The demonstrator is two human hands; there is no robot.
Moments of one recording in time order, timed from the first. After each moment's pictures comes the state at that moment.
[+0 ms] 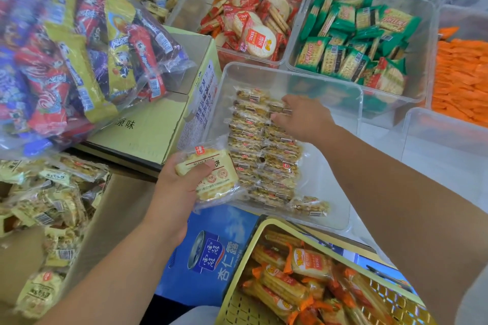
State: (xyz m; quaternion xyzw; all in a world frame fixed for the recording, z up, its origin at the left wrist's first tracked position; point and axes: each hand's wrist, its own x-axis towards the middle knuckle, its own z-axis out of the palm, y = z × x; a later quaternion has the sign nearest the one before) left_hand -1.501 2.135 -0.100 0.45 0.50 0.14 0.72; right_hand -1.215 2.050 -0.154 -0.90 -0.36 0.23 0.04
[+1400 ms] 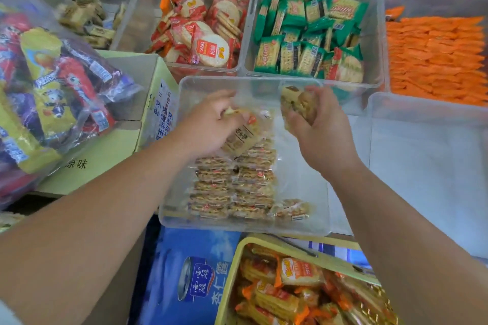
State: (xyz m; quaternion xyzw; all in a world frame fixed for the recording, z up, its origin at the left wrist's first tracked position) left_hand -1.330 2.175 -0.100 0.86 0.24 -0.08 0.44; right_hand -1.251 1.969 -0.089 -0.87 -0.13 0.14 0.45
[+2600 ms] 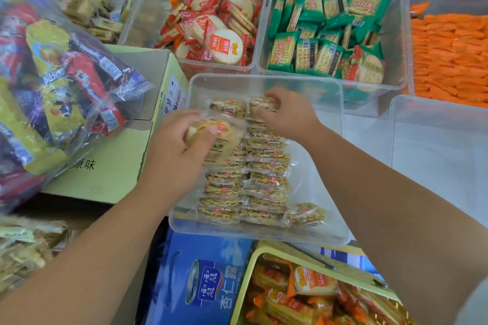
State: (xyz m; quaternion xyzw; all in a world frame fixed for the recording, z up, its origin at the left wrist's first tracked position) left_hand -1.407 2.188 -0.096 0.85 0.29 0.10 0.42; right_hand -1.197 2.050 -0.167 -0.90 -0.27 0.21 0.27
